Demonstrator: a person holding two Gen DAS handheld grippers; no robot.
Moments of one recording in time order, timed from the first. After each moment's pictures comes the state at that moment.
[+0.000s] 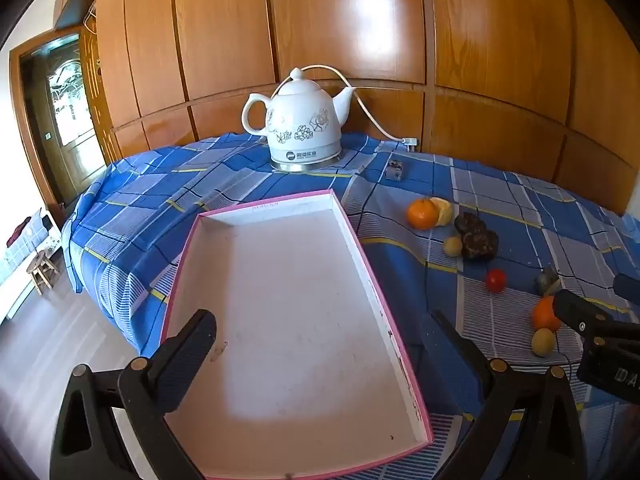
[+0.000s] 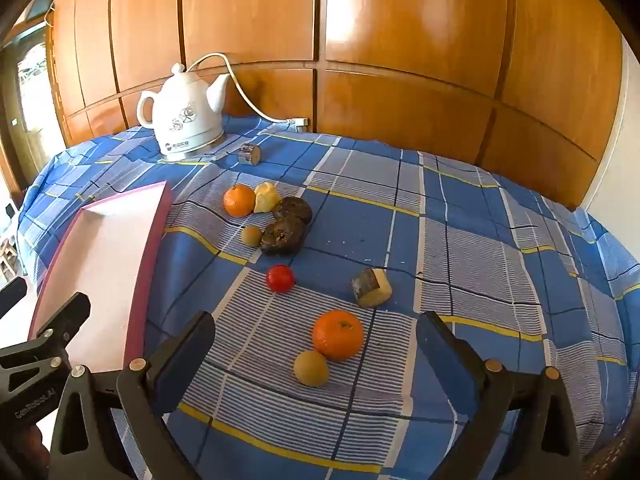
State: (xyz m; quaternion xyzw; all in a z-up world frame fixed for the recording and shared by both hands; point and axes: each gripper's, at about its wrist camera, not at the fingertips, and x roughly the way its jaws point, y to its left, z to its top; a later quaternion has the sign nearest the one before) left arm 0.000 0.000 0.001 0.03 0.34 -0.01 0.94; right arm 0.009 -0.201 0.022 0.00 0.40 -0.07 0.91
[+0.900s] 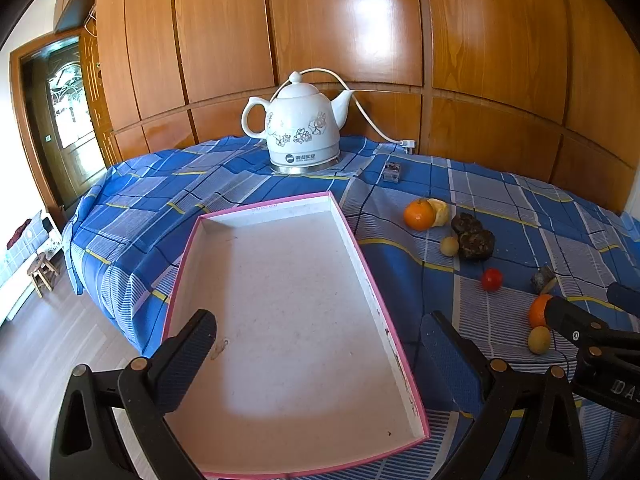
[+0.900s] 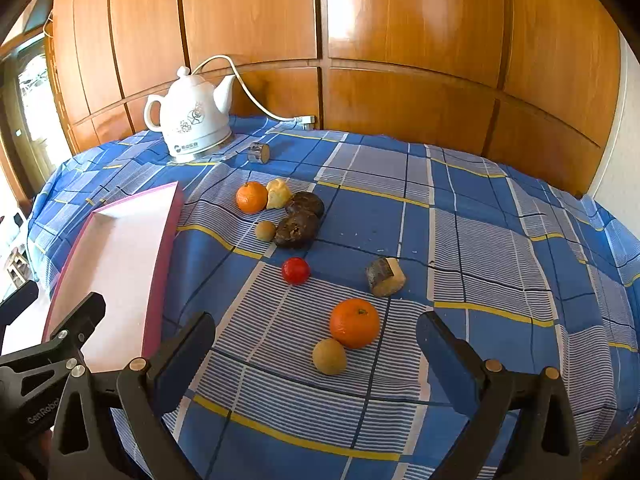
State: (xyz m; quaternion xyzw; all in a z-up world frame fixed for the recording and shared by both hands) left arm -0.005 -0.002 0.004 0.04 0.34 -0.01 0.94; right arm 0.002 -0.195 0.021 0.03 0.40 -0.05 0.91
